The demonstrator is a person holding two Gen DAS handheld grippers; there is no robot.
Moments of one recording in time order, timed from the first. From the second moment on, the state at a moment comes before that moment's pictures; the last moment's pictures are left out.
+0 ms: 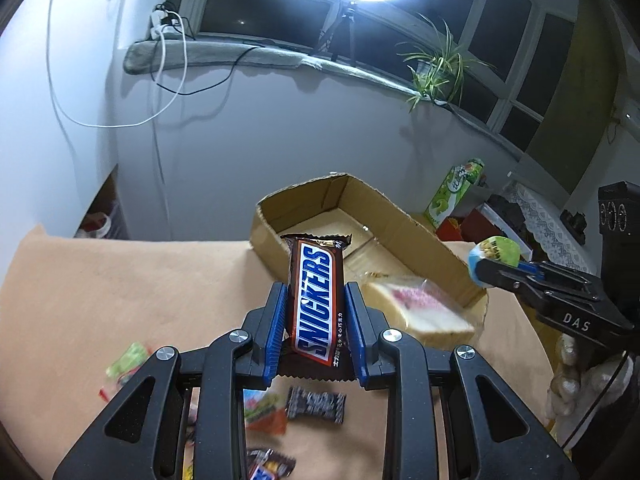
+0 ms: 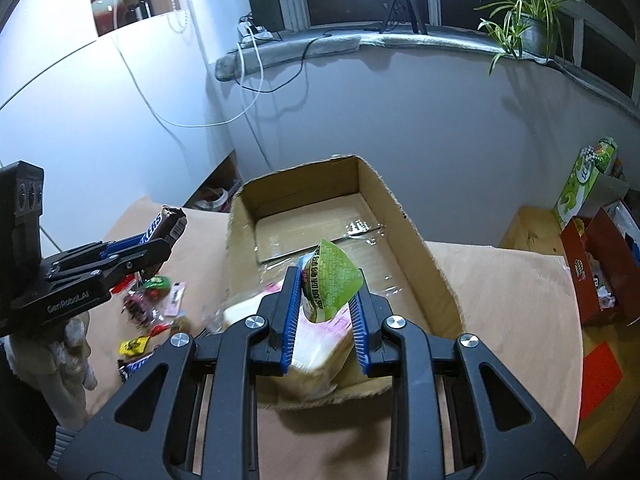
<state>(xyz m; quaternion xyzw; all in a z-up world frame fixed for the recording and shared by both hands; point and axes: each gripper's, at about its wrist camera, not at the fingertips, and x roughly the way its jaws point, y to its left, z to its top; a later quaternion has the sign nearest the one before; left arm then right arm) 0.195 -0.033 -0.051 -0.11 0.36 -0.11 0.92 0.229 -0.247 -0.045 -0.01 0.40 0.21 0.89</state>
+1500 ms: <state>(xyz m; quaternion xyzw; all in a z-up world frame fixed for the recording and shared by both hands) 0.219 -0.062 -0.042 -0.08 0.36 -0.12 0.92 0.236 -0.255 -0.047 -0.02 0.40 0.18 0.90</state>
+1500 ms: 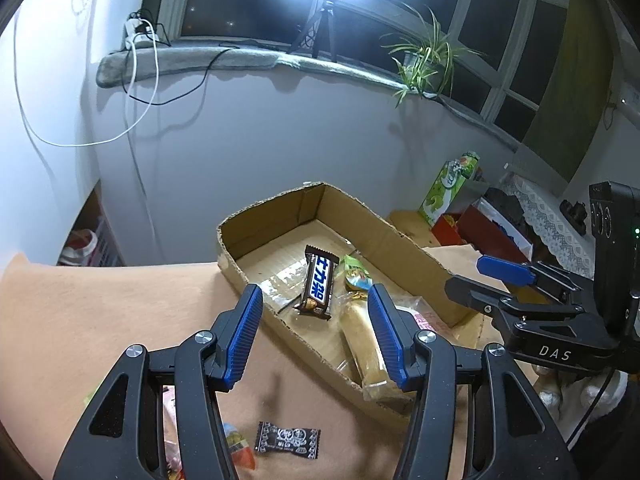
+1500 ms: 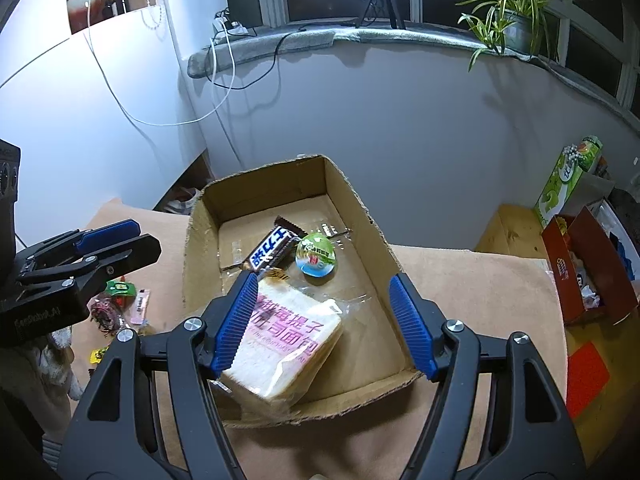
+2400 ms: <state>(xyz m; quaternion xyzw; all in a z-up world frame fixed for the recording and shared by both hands) 0.094 0.004 -0.025 -0.10 0.33 -0.10 0.93 0.119 -0.198 -0.030 -0.08 0.37 0.27 0.89</state>
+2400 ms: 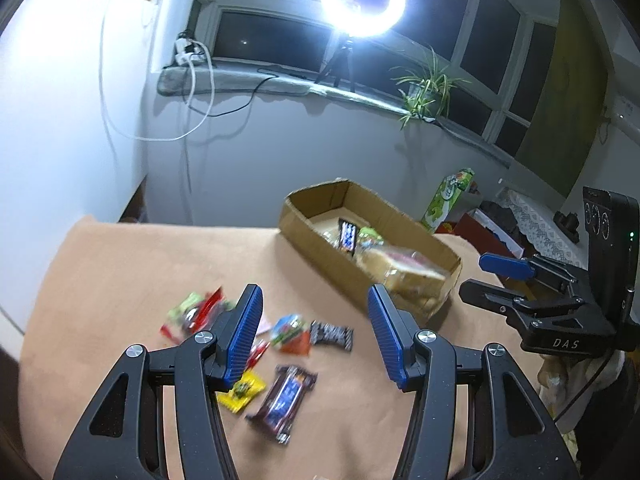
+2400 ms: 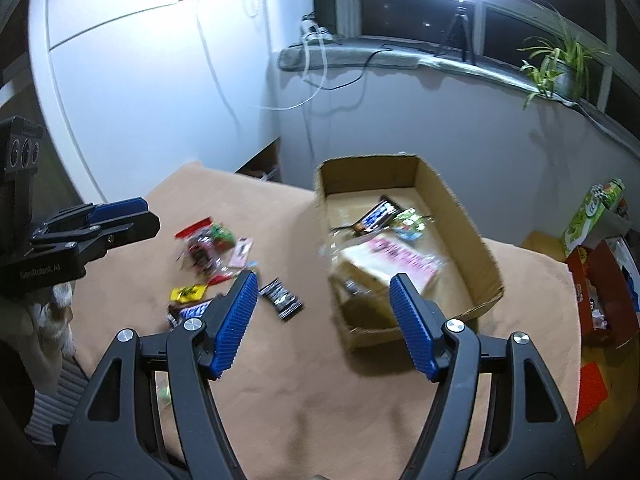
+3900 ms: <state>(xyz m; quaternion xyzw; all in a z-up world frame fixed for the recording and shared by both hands) 0.107 0.016 -0.135 0.01 0.47 -0.10 0.88 0.018 -0.092 -0.143 -0.15 0.46 0.41 0.78</state>
